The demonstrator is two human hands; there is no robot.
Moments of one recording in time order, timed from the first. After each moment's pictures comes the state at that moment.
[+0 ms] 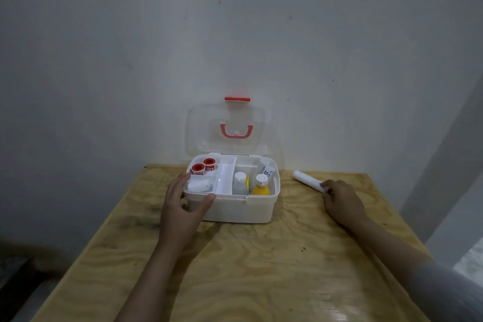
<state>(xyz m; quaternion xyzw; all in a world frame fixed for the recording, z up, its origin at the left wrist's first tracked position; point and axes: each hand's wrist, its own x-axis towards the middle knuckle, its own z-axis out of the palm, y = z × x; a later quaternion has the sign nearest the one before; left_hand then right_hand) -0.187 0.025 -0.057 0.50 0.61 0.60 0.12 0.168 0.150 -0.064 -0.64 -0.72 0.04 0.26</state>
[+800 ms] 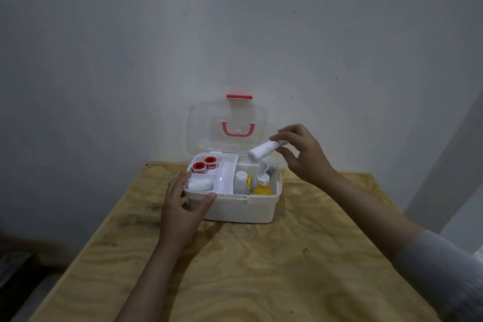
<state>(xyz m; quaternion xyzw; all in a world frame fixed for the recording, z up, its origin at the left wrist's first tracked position) -0.185 0.023 -0.055 0.50 0.61 0.60 0.14 0.065 0.140 0.050 -0.35 -0.83 0.03 0.44</state>
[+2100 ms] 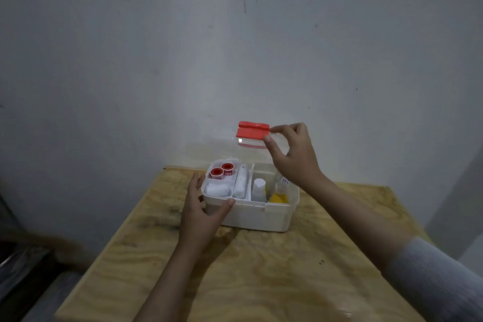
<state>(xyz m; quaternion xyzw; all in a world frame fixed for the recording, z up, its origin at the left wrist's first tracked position) -0.182 0.018 -0.046 0.48 0.61 0.60 0.19 0.000 0.115 0.072 -0.41 -0.77 0.09 0.48</state>
